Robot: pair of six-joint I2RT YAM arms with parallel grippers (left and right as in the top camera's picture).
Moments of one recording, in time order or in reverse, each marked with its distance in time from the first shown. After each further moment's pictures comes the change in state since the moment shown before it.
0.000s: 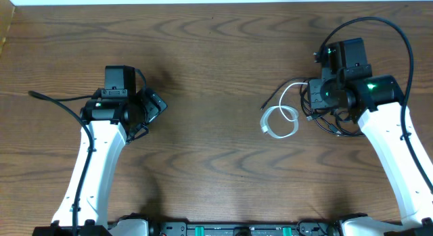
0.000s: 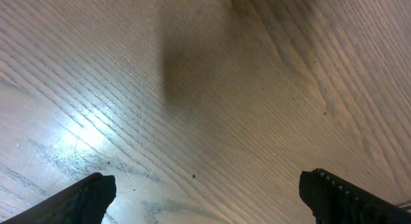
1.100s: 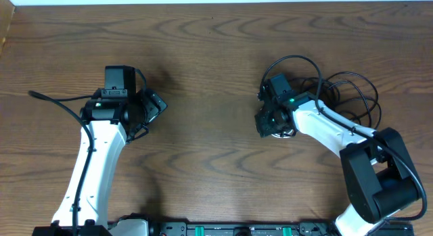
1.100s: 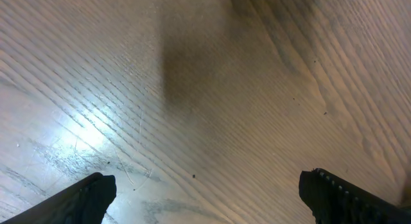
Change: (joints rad) left arm 0.000 0.000 0.000 0.000 0.000 0.000; right arm 0.245 0.372 -0.268 0.405 -0.139 0.100
